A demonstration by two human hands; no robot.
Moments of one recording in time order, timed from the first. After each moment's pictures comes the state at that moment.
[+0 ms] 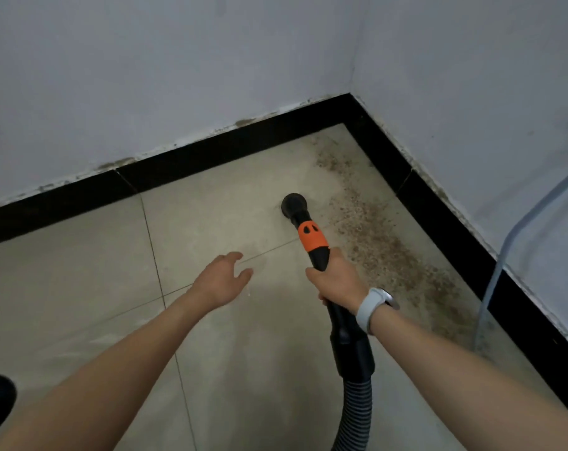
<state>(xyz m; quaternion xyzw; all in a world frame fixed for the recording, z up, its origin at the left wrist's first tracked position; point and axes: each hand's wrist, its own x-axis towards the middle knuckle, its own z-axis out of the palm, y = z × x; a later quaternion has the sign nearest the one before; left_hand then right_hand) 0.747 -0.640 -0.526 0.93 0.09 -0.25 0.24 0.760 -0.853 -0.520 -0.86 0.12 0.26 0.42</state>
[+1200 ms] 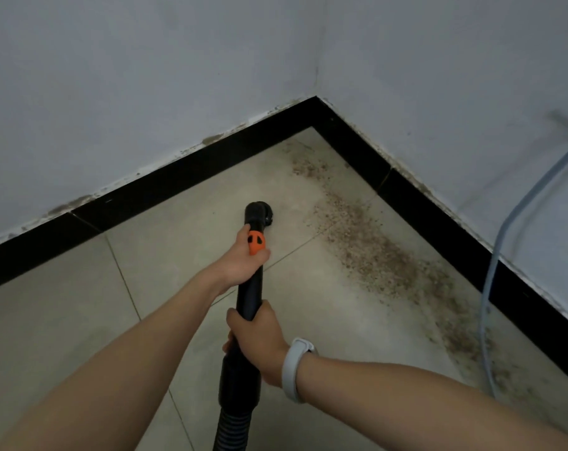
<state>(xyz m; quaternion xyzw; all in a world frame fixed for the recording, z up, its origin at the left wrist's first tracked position) 0.833 -0.664 -0.518 0.80 0.09 -0.33 0.48 0.723 -0.726 -0.521 -0.60 0.26 0.29 0.70</state>
